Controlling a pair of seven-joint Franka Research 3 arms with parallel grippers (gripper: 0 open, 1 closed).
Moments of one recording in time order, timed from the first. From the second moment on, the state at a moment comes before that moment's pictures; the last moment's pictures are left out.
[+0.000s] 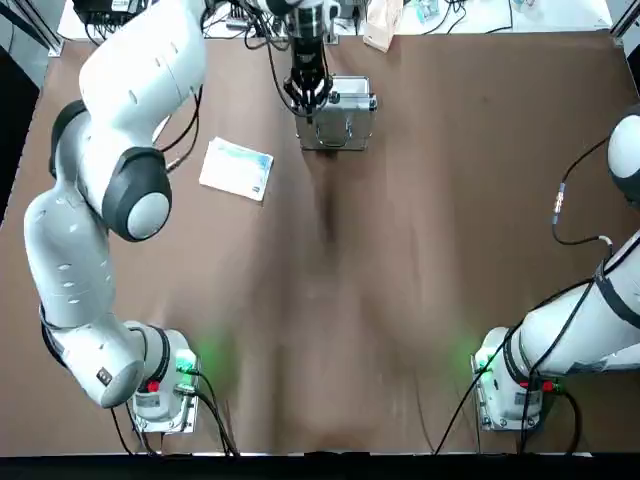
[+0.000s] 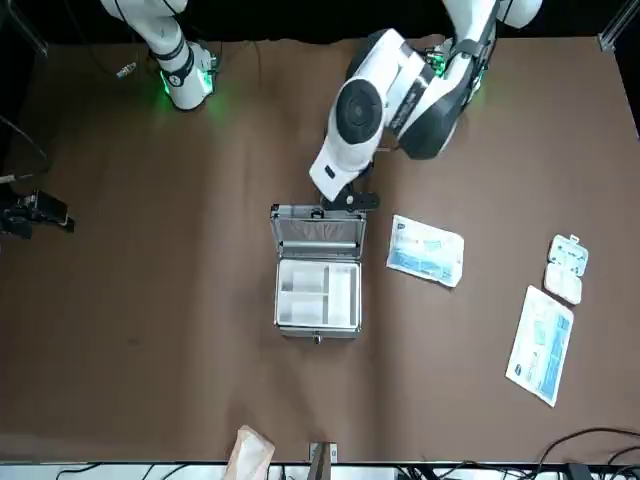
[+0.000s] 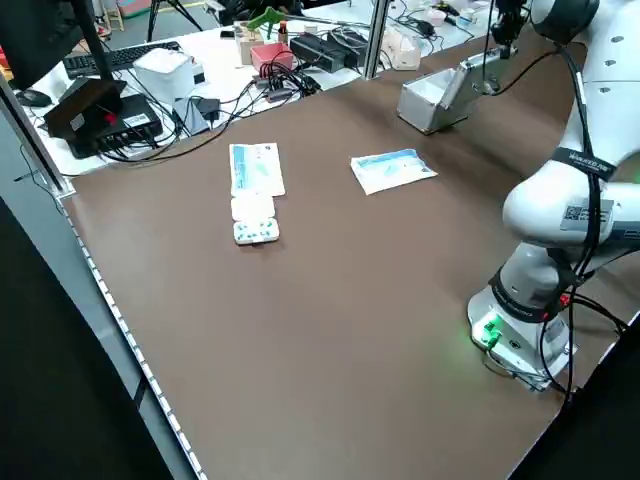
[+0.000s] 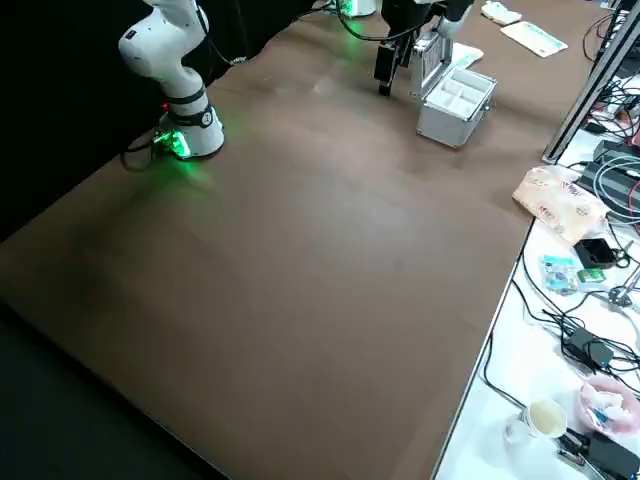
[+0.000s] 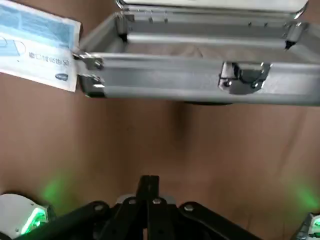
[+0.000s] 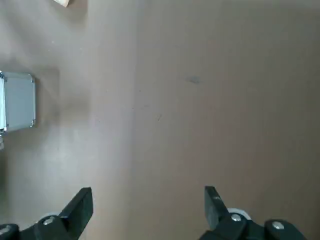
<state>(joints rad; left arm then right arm) -0.70 0.54 -0.04 -1.17 -0.21 1.45 -0.75 0.05 0.26 -0.13 -1.26 0.09 1.49 -0.15</state>
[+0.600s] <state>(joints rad) -0.70 0.61 -0.02 -1.17 -0.21 1.66 -0.76 0.05 0.26 -0.13 -1.26 0.09 1.49 -0.15</state>
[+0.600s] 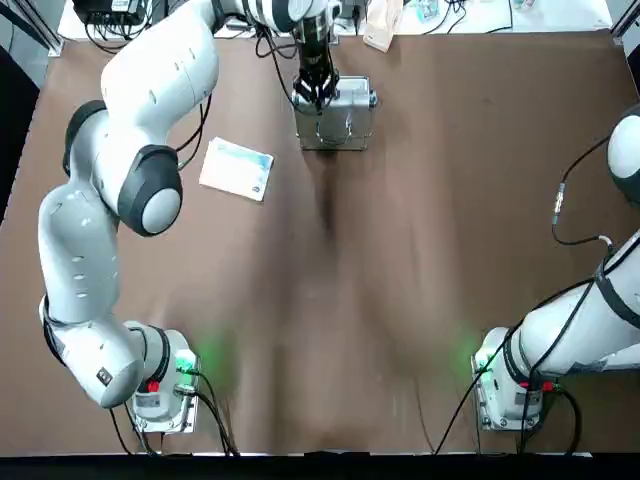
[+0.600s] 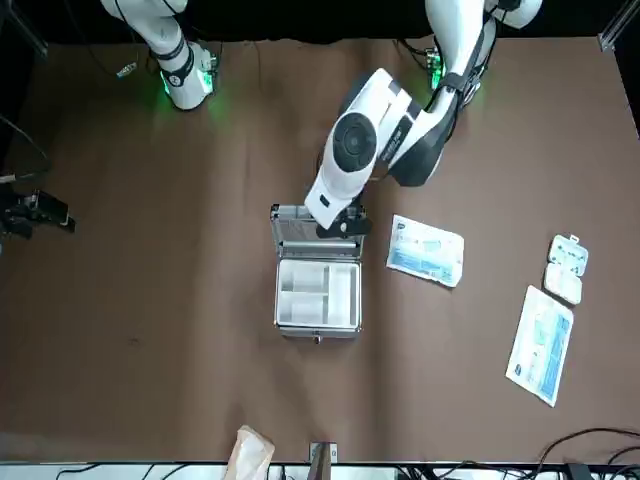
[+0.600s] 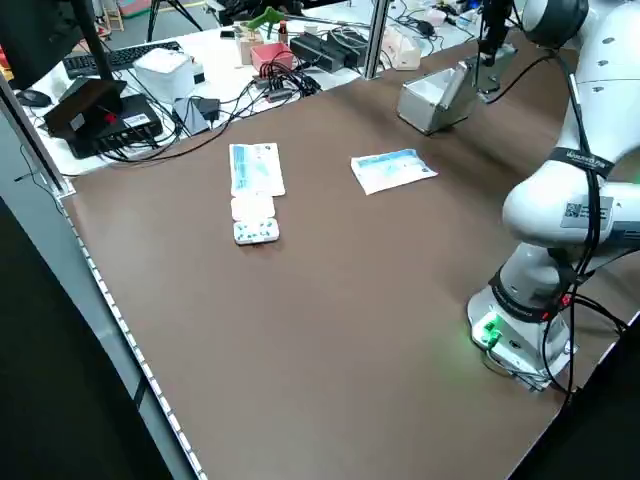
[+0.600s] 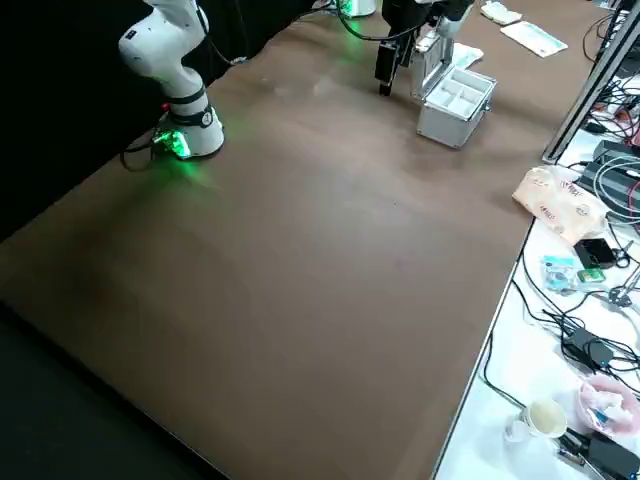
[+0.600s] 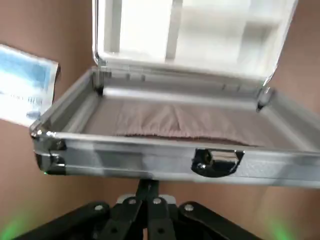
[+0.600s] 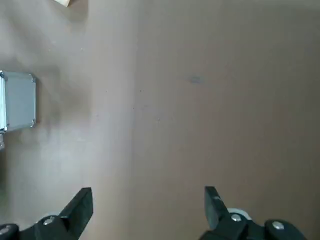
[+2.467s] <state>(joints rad) -0.53 0.47 0.10 -1.15 -0.15 1.60 -0.33 0.05 0.26 -0.13 -1.26 0.09 1.49 -0.15</state>
